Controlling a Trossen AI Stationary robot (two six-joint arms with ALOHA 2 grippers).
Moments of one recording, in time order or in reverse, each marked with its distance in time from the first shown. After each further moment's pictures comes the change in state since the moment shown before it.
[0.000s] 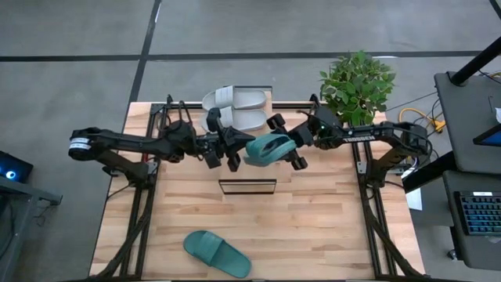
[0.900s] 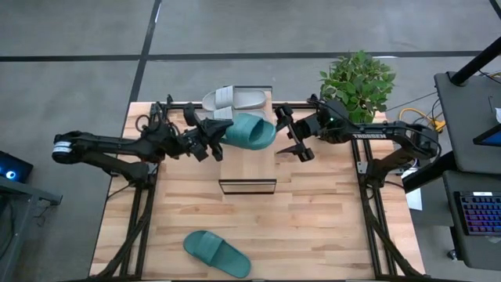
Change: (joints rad) left arm 0.000 -0.236 -0.162 -0.123 -0.296 0.102; right arm -0.068 -0.109 0.000 -0.105 0.005 0.043
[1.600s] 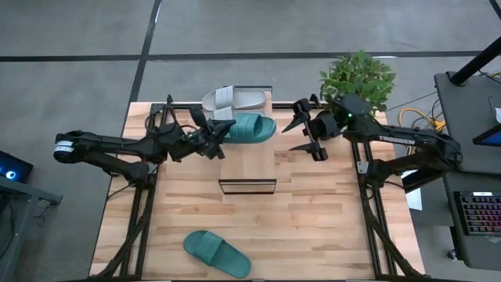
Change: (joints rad) left arm -0.007 0.028 0.000 -0.158 -0.208 0.028; right arm 0.000 -0.272 0.000 -0.442 0.092 -0.215
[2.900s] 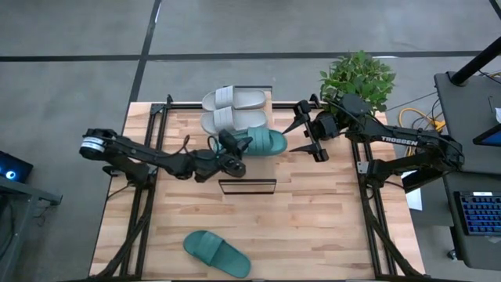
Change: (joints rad) left arm -0.152 0.352 0.071 0.080 -0.372 0.203; right arm -0.001 -0.027 0.000 -0.106 0.017 -0.004
